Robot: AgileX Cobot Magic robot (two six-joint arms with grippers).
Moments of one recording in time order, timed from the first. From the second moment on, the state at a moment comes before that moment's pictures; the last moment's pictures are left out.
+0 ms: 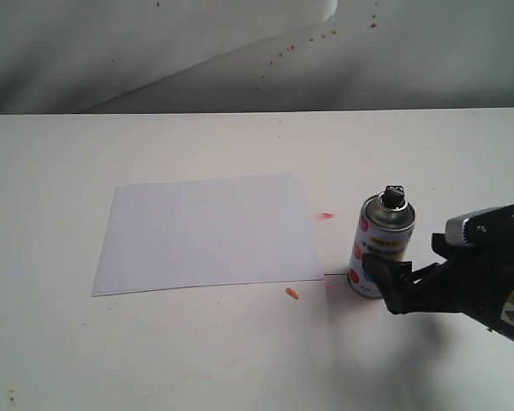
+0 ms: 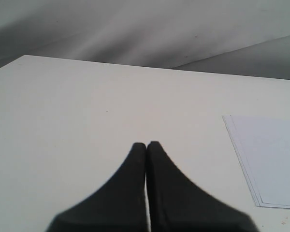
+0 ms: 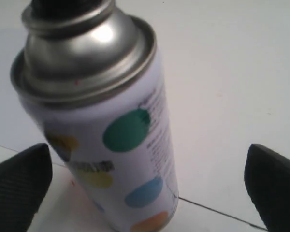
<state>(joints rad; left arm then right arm) -0.12 0.00 0.00 0.43 0.36 -0.49 0.15 1.76 -0.26 -0.38 -0.97 0.22</state>
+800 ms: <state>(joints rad) -0.12 0.00 0.00 0.43 0.36 -0.49 0.15 1.94 -0.39 -0.54 -1.00 0.22</state>
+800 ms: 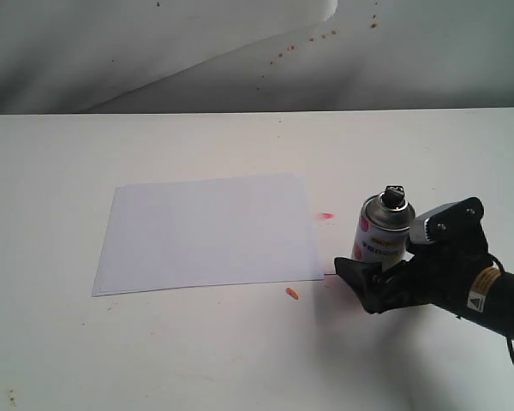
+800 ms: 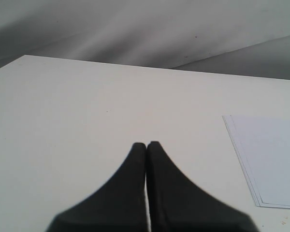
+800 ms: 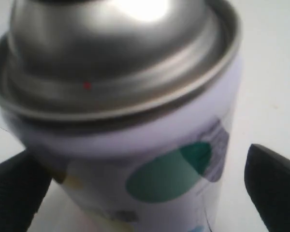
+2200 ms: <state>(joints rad) -0.12 0.00 0.00 0.43 0.36 -0.49 0.15 1.96 -0.46 -0.59 -1.00 0.21</state>
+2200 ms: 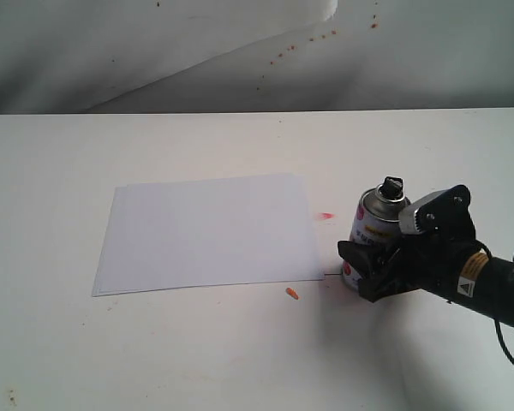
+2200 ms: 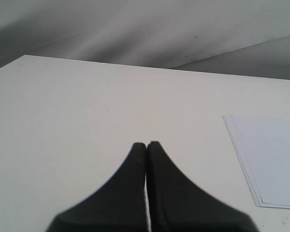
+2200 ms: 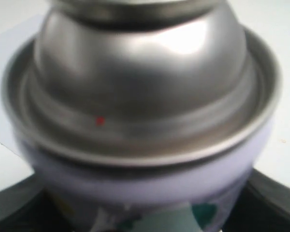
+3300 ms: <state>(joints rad) -0.12 0.00 0.00 0.43 0.36 -0.49 0.30 1.61 -1.03 -1.74 -0.33 1.43</state>
